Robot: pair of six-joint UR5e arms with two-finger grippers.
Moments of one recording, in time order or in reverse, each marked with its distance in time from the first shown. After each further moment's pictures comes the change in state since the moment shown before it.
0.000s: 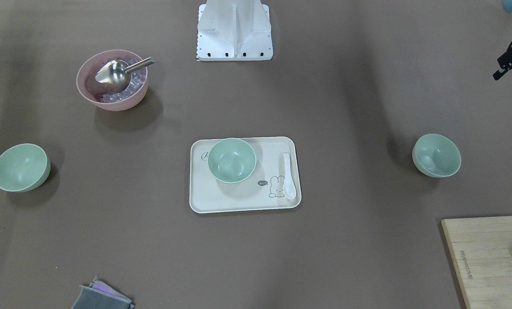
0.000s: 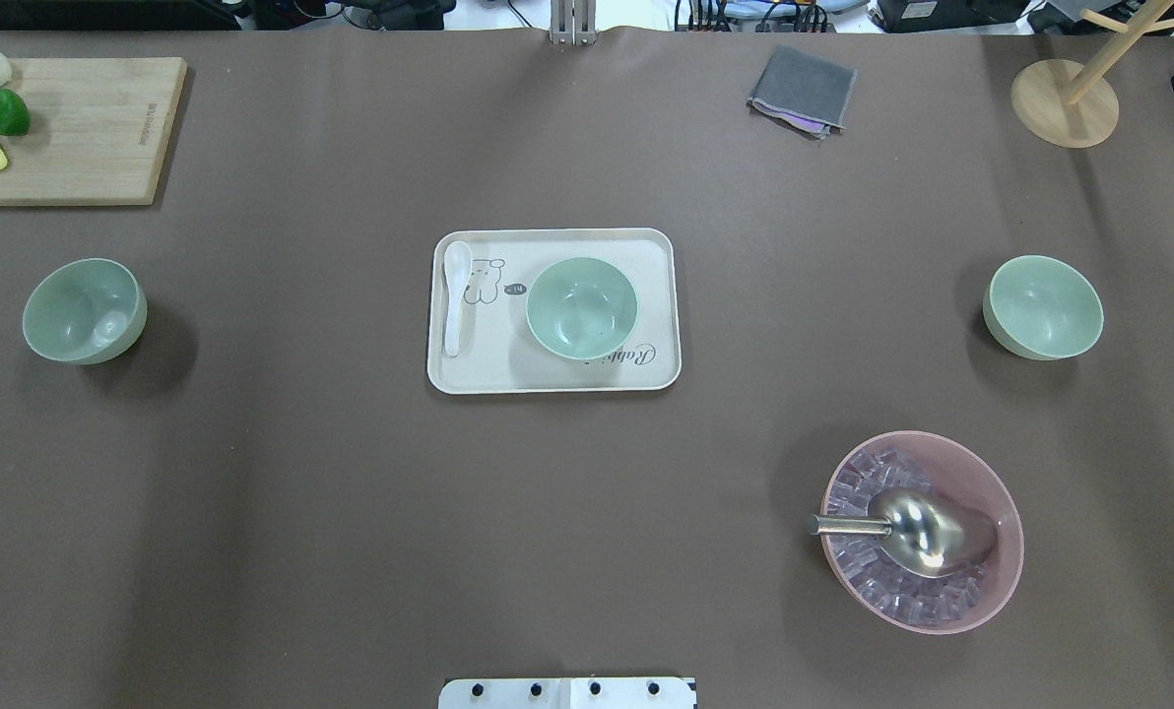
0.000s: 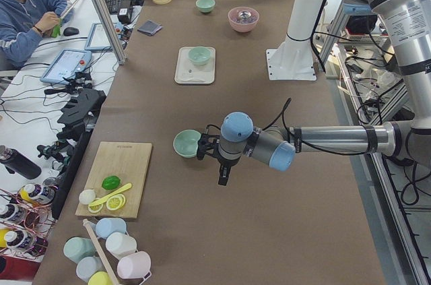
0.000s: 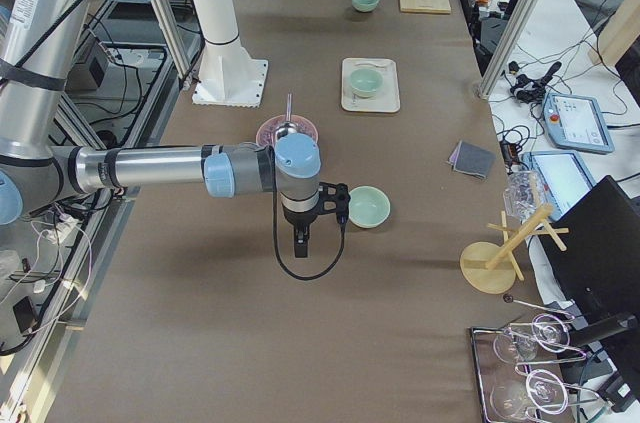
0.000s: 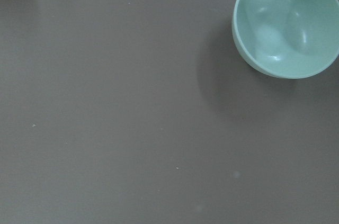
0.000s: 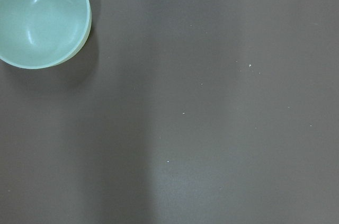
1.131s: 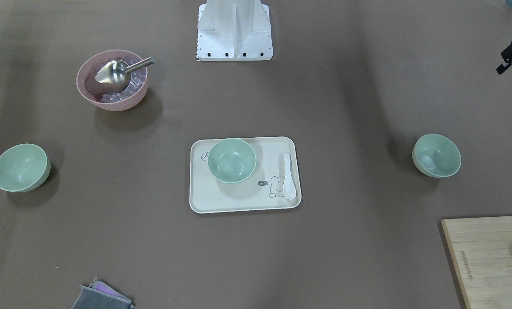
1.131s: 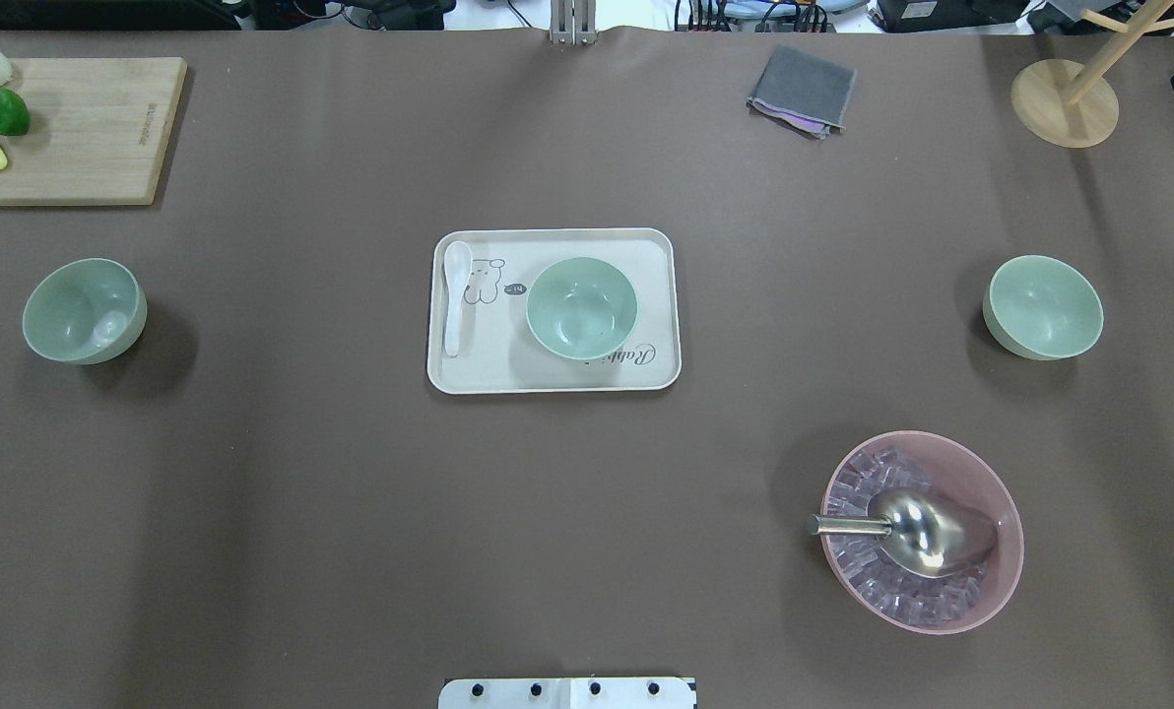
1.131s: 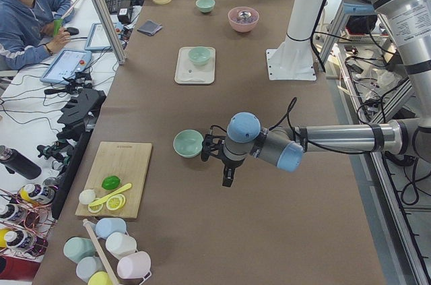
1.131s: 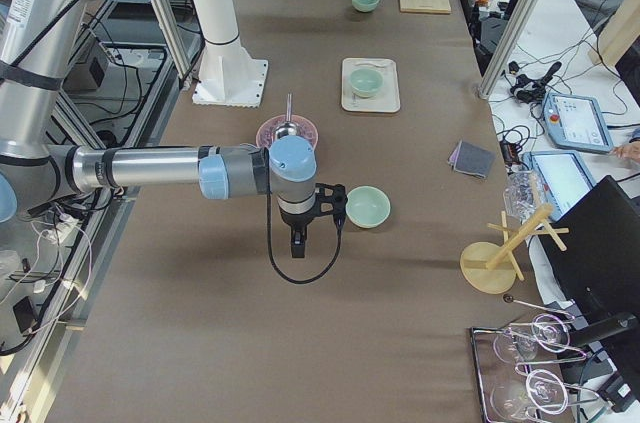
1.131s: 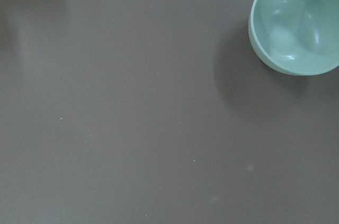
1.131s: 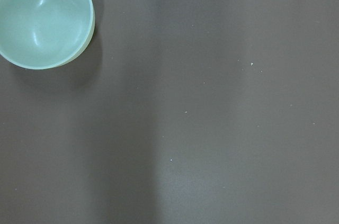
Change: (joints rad) left arm -0.014 0.037 -0.020 -0.006 -0.009 -0.005; right arm 0.011 -0.007 0.000 0.009 0.018 -0.002
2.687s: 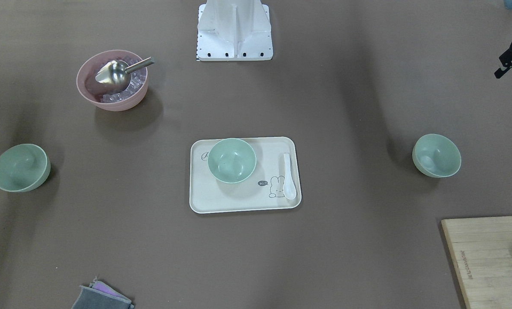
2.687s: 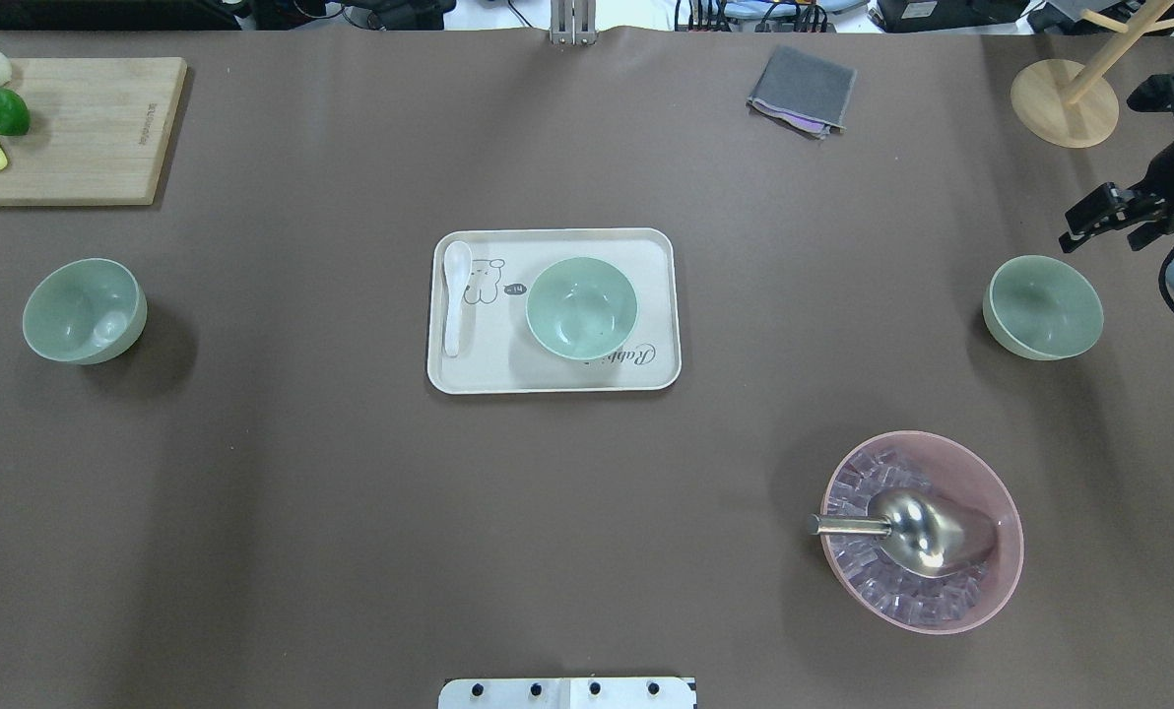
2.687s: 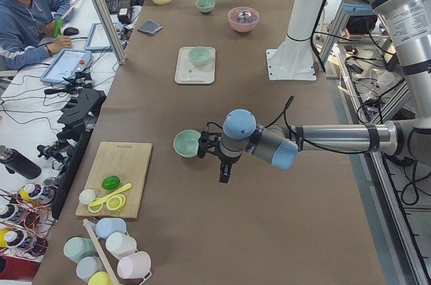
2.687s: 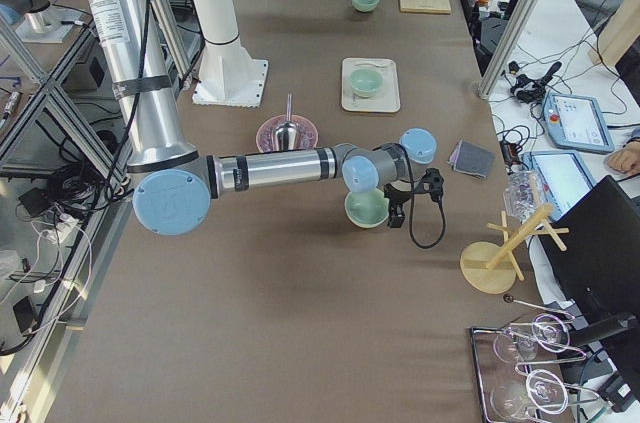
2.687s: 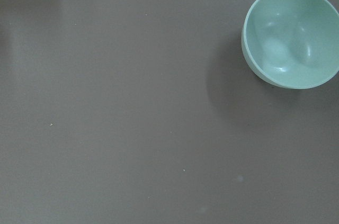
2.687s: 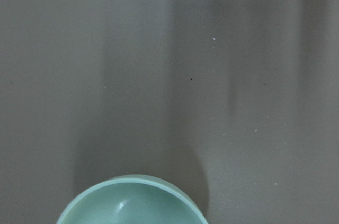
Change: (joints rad) left arm 0.012 -0.033 0.003 -0.002 -0.004 -0.050; right arm -0.256 0.595 -0.567 0.167 -0.003 0.304
